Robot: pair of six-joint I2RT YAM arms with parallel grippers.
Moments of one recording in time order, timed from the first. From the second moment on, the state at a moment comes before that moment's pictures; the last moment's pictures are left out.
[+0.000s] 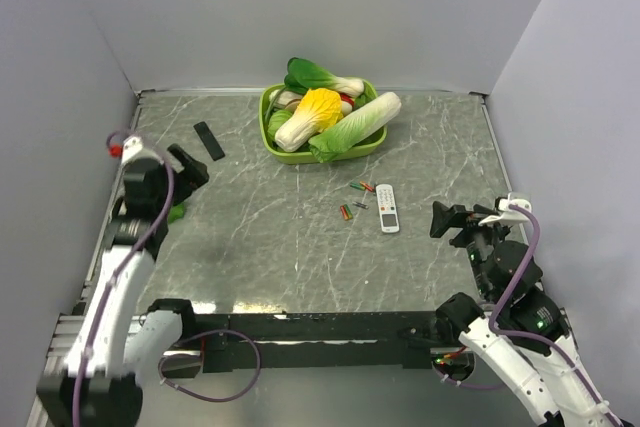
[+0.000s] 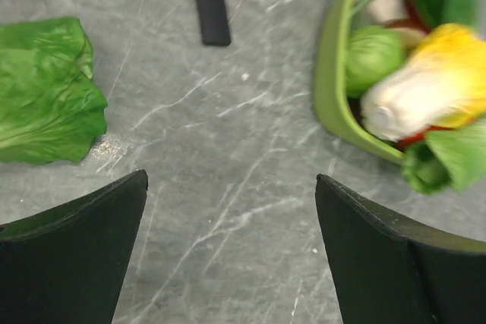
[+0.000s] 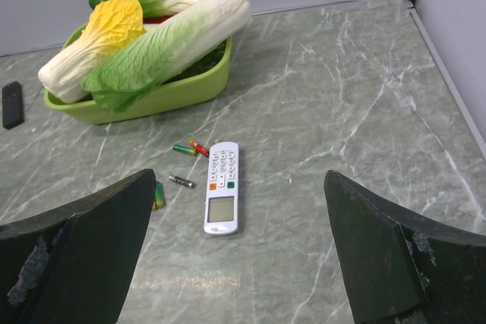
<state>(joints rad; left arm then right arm) -0.04 0.77 0.76 -0.39 -0.12 -0.62 0.58 0.20 0.67 -0.57 0.56 0.24</state>
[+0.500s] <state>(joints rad) -0.04 1.79 1.38 -0.49 -0.25 -0.68 0.58 0.16 0.64 -0.55 0.52 0.22</state>
